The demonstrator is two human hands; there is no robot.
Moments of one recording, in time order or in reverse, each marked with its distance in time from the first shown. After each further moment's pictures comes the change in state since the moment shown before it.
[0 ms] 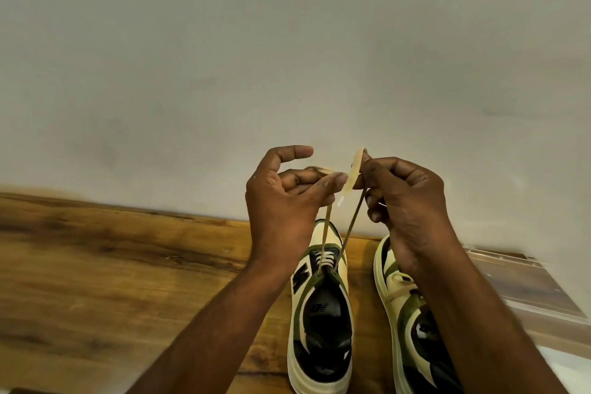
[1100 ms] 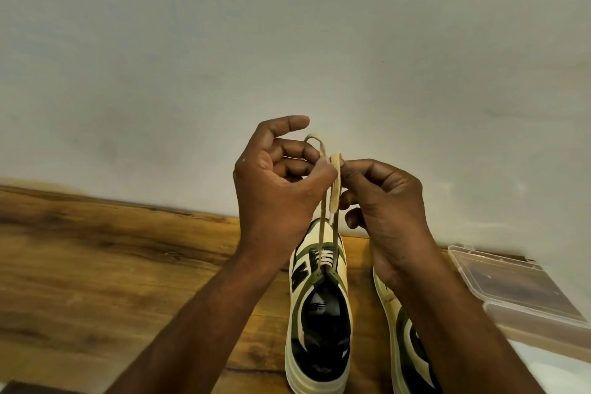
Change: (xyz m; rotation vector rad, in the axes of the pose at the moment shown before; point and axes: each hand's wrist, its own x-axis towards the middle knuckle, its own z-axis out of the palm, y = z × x) left_hand 0.004 0.020 -0.006 0.138 0.034 0.257; right_hand -0.020 -0.004 0.026 -0.016 -0.072 -0.007
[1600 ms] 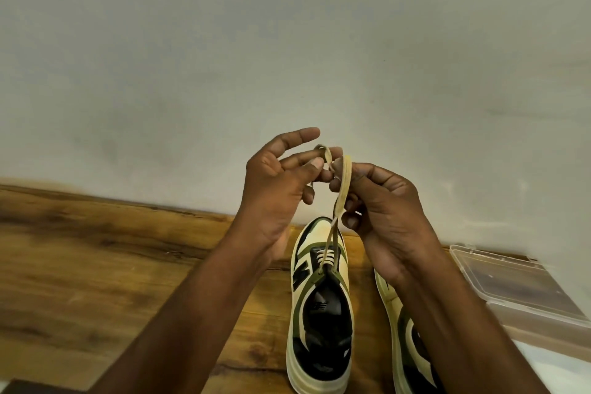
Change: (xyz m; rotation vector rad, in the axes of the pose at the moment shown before) left_hand 0.012 -0.010 -0.008 -0.303 -0.224 -0.400; right_hand 0.002 0.002 -0.001 0.208 -0.092 0.134
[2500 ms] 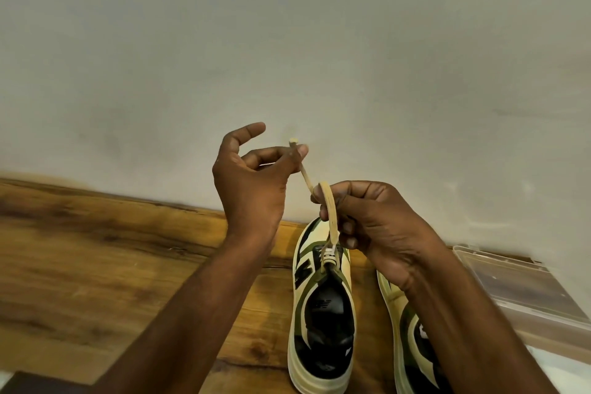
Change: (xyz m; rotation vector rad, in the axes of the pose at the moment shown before) left_hand 0.003 -0.006 -0.010 0.135 0.435 0.179; right_hand 0.000 0.002 -0.008 -0.178 -0.224 0.208
